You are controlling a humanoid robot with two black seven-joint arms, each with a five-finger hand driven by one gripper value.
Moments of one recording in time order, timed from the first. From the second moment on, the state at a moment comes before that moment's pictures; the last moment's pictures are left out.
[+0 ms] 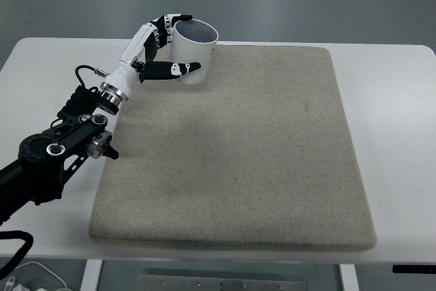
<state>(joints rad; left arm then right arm) -0.69 0.23 -0.71 -0.86 0.88 0.12 -0.61 0.04 0.00 0.01 0.07 0.02 0.03 -0.23</state>
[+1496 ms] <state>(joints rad) -0.62 0.21 -0.68 -0.83 0.89 0.14 -0.61 0.04 0.00 0.01 0.07 0.02 0.03 -0.23</state>
